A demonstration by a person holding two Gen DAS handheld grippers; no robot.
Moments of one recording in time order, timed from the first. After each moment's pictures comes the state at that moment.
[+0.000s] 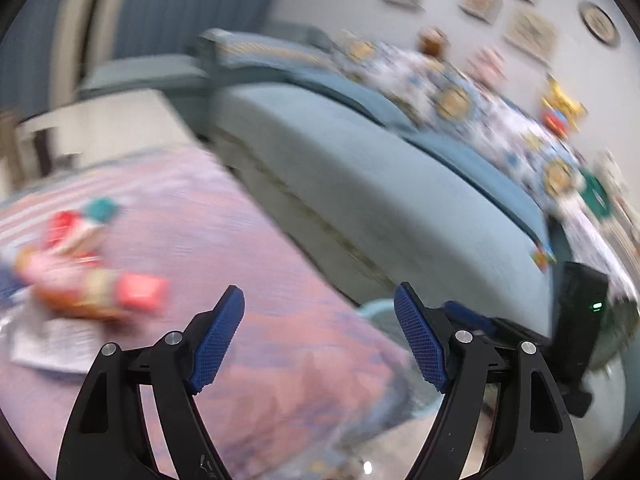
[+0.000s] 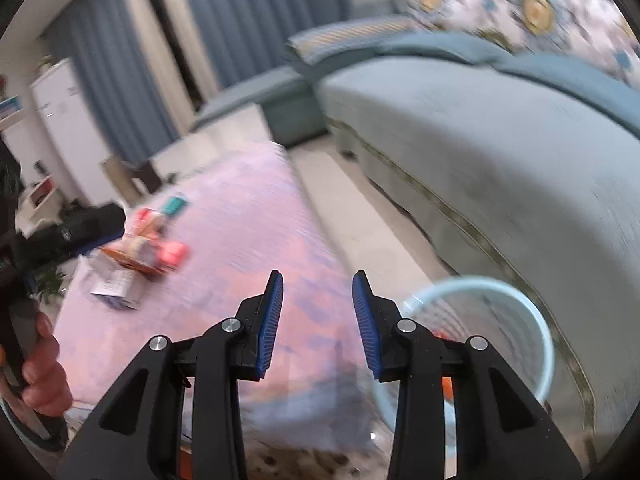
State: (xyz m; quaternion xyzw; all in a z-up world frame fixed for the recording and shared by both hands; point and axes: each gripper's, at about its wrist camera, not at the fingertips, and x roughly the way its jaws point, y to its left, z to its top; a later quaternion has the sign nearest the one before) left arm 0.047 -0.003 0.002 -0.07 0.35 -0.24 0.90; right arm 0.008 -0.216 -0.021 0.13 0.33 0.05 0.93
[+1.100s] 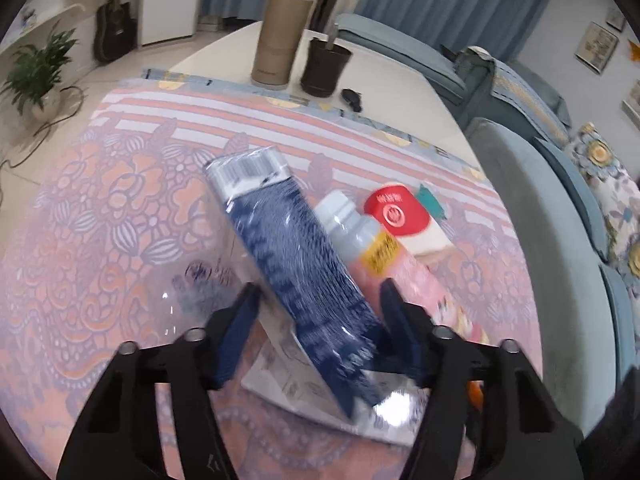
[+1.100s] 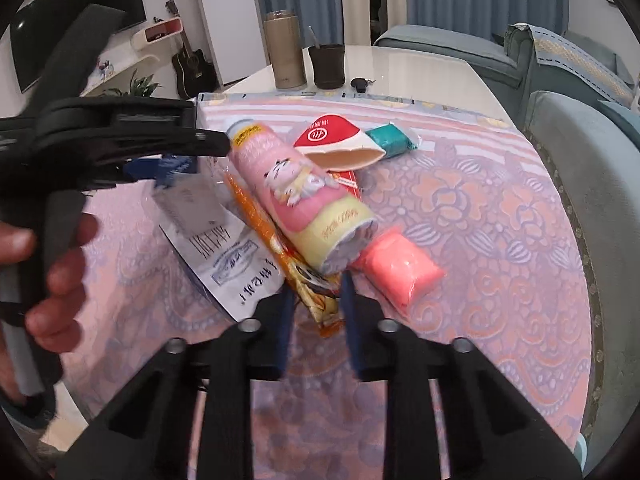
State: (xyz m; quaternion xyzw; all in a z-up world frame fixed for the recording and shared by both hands) left arm 0.133 0.211 -0.052 -0.21 0.43 0.08 0.88; right arm 0.126 0.034 -0.069 -0.08 0.40 0.28 0.87
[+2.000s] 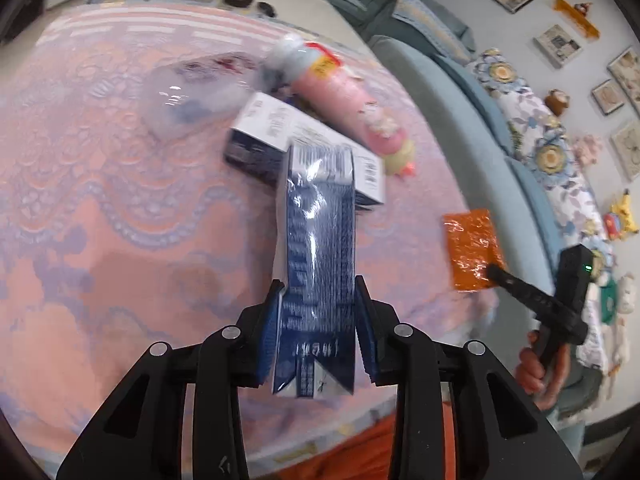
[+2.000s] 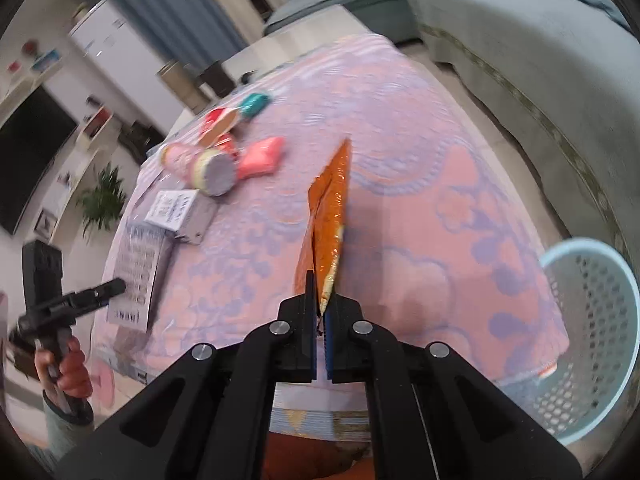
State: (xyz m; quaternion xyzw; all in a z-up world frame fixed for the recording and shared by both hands) left arm 0.012 0.214 -0.091 -0.22 0.50 -0.12 0.83; right arm 0.059 -0.155 -0.087 0.16 0.49 0.17 0.84
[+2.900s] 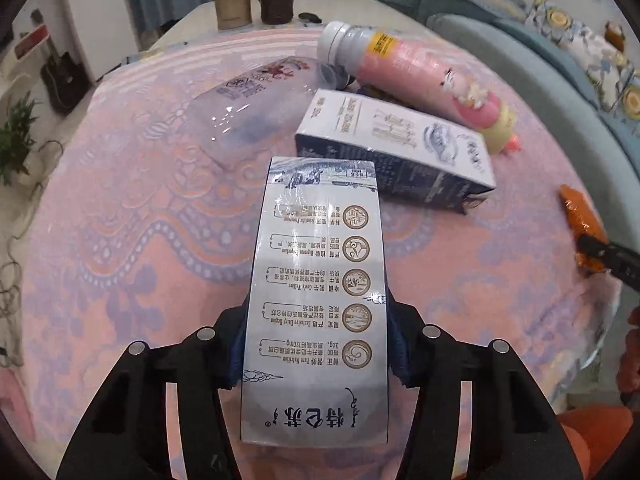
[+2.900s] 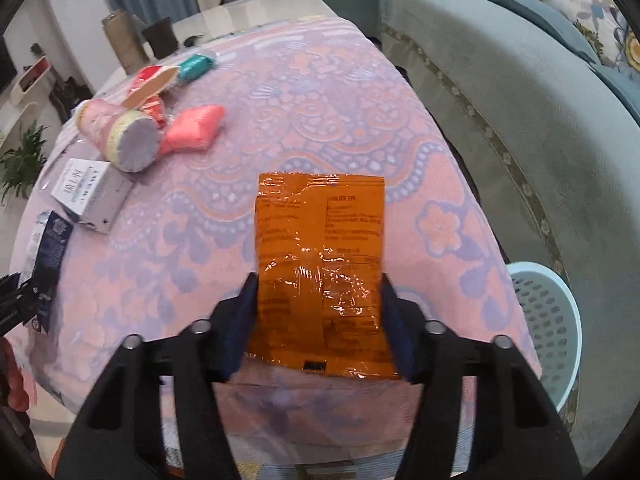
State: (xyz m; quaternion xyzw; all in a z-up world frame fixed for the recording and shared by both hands) left arm 0.034 0.201 -0.104 -0.06 0.50 0.02 0.86; right arm 0.082 -0.101 -0.105 0.01 0.51 0.07 0.86
